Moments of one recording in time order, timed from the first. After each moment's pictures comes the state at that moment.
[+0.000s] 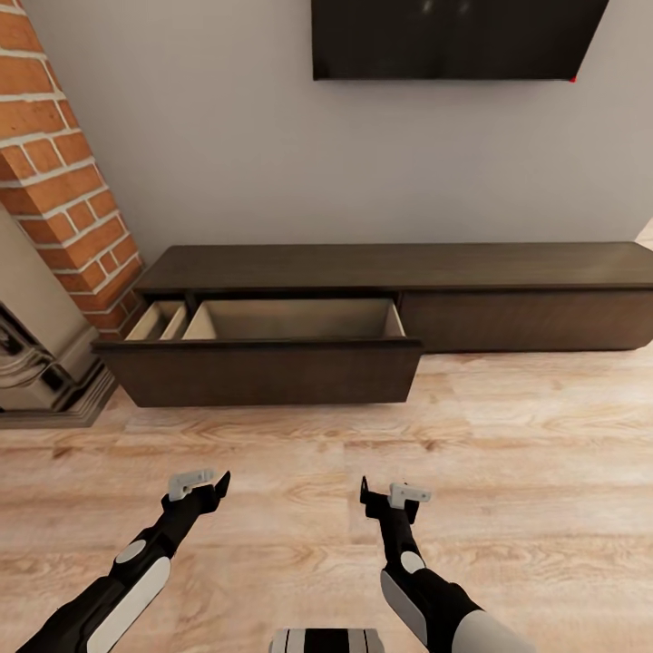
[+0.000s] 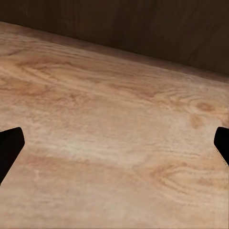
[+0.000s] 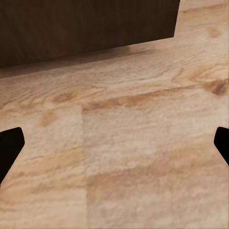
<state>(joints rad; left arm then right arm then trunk) -0.37 0.33 -0.49 -1.10 0.77 -0.05 0.21 -0.58 0.09 0.63 -0.45 -0.55 -0.47 -0.35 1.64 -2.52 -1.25</state>
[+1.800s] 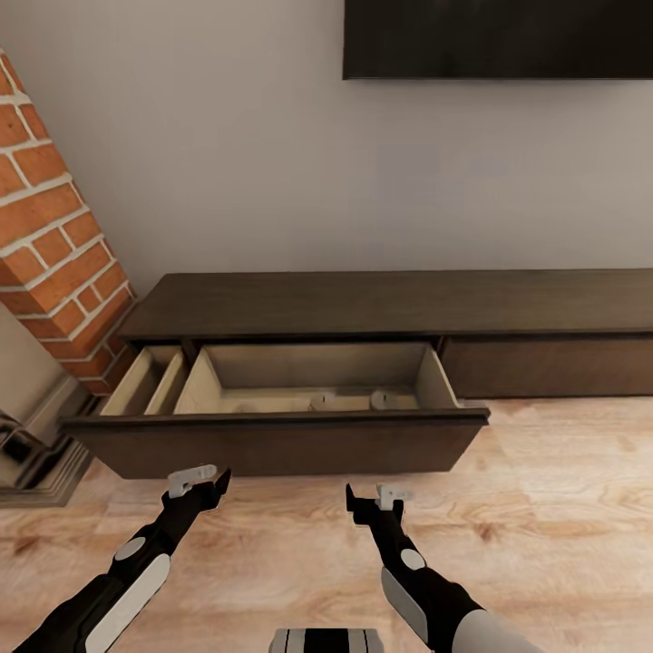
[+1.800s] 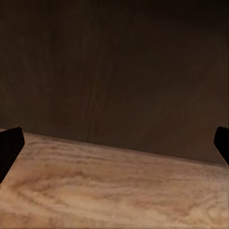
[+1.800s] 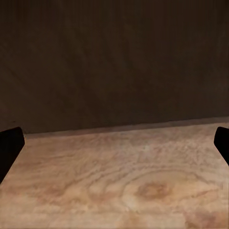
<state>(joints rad) -0.37 0.34 -0.48 -1.12 0.77 -0.04 0.21 -0.58 0.09 0.61 -0.45 -0.57 -0.37 -0.15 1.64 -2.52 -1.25</state>
